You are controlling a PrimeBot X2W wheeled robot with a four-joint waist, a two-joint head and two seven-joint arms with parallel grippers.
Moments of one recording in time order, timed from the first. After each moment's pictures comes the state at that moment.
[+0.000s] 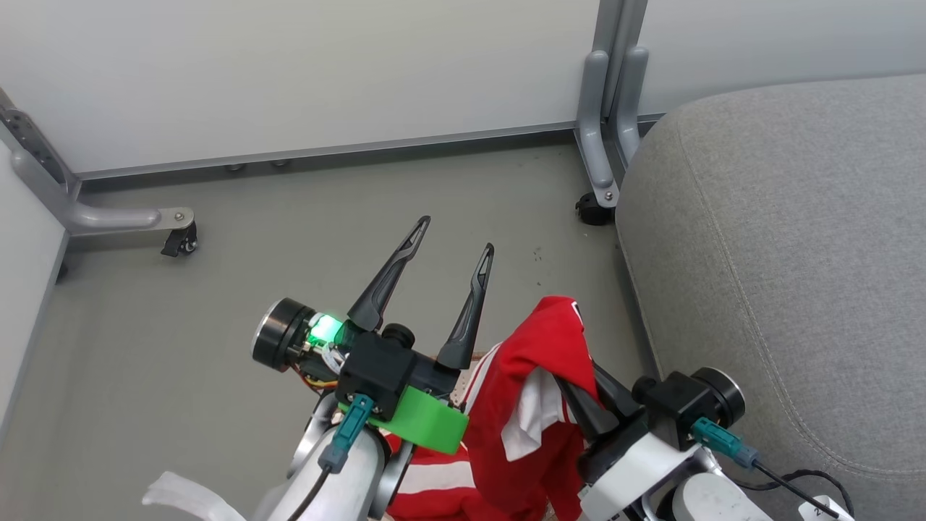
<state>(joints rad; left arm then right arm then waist) -0.30 0.05 -0.51 0.10 -0.05 0.02 -0.26 -0.15 -0.16 0.51 0.17 0.25 0.13 -0.26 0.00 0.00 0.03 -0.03</state>
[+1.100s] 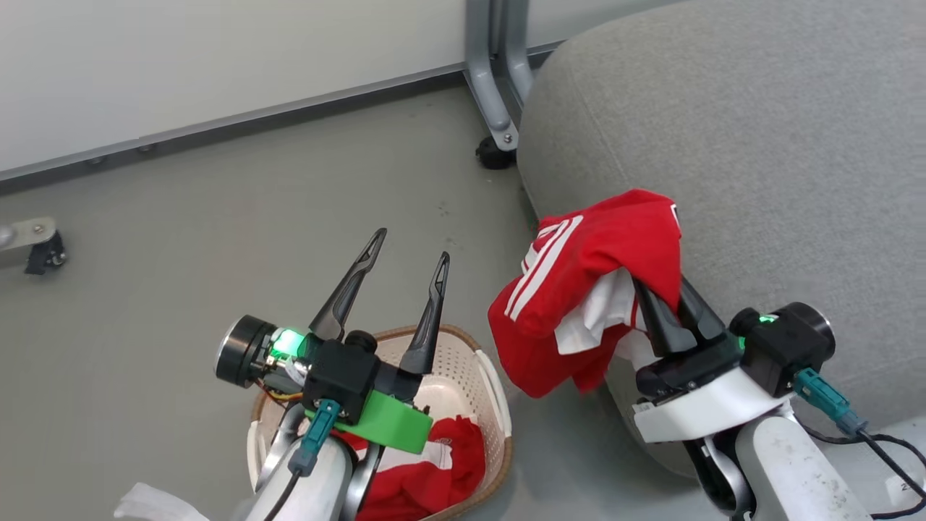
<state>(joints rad) -0.26 0.08 -0.45 0.11 -0.04 0.02 -0.26 -0.17 -0.14 0.28 -0.01 0.20 0.13 -0.26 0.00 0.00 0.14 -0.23</state>
